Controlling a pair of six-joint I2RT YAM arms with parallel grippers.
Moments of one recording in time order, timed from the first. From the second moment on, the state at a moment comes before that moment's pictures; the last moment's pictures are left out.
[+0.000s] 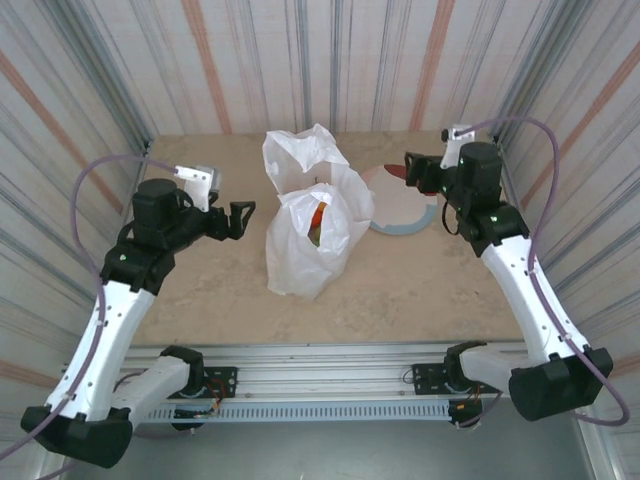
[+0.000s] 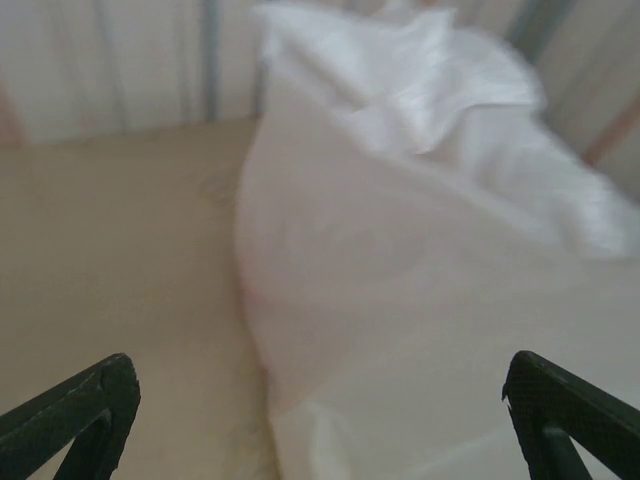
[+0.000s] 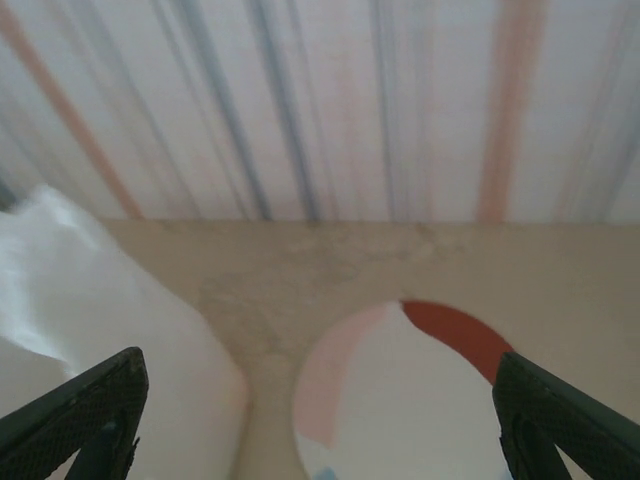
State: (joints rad) left arm -0.25 0.93 1.03 -0.57 0.20 -0.12; right arm 0.21 1.14 1.13 -0.38 0.04 0.20
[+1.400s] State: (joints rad) left arm -0.06 1.30 0.38 0.40 -0.34 -0.07; right arm 0.11 1.17 0.40 0.10 0.34 0.21
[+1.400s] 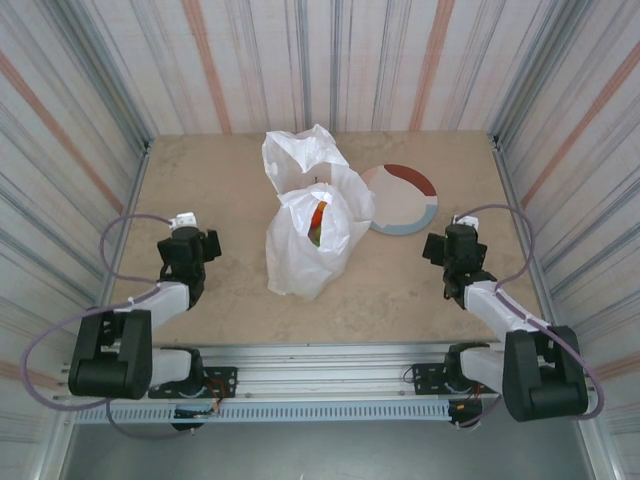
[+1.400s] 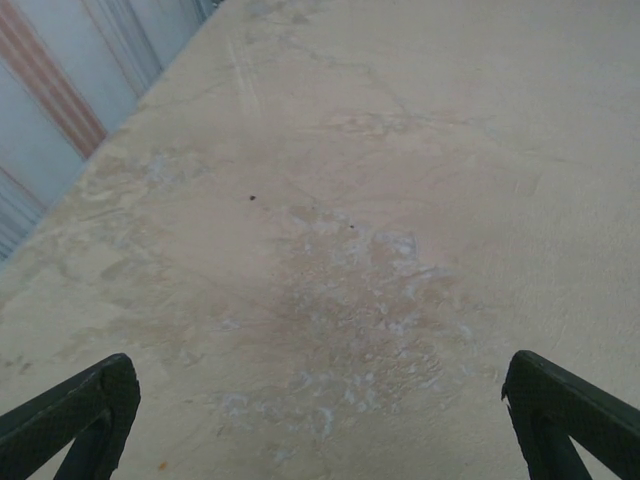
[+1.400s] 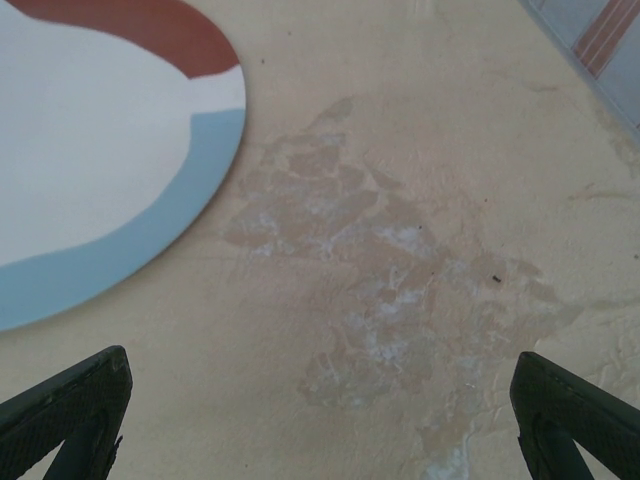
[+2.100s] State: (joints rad) left arm -0.03 1.50 0.41 0.67 -0.12 0.00; right arm 0.03 1.38 0.40 0.53 0.20 0.12
